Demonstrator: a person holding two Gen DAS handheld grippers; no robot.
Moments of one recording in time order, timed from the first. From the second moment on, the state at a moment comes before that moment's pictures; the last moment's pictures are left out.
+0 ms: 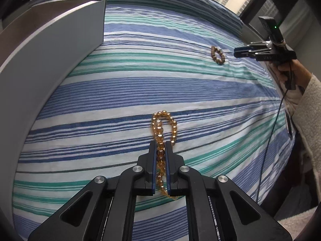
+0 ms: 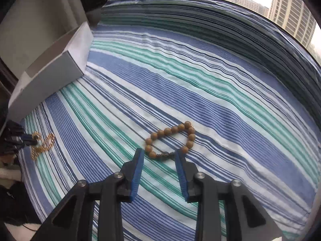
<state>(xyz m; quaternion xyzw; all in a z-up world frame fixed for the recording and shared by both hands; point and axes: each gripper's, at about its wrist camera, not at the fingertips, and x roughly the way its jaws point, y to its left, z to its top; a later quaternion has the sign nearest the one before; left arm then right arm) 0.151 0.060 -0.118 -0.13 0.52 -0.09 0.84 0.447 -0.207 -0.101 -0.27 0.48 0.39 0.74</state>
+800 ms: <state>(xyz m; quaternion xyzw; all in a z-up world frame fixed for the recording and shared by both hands) 0.141 0.077 -0.131 -0.16 0.53 -0.08 0.83 0.429 -0.146 -0.138 -0.44 0.47 0.40 0.65</state>
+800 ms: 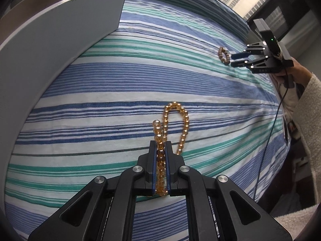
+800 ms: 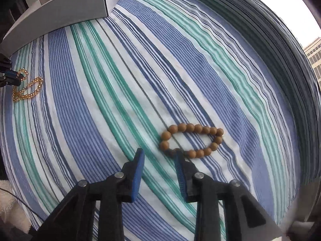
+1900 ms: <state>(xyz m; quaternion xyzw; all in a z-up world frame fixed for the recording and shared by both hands) 0.110 0.098 -0.053 -0.21 0.46 -0.11 0.85 0.382 -0.188 -0.061 0.03 0.57 0.40 0.71</state>
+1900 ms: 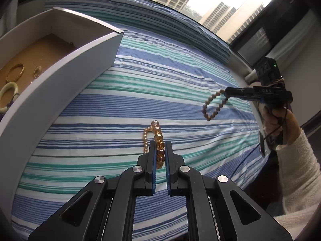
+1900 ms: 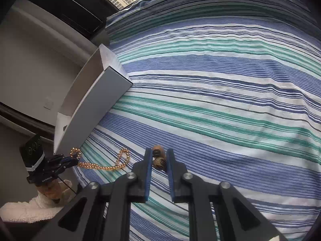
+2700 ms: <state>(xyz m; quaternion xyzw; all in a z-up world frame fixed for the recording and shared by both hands) 0.104 0.240 0.144 -0.19 0.35 0.03 0.92 0.314 0.004 0.066 0.15 0.43 0.57 0.68</state>
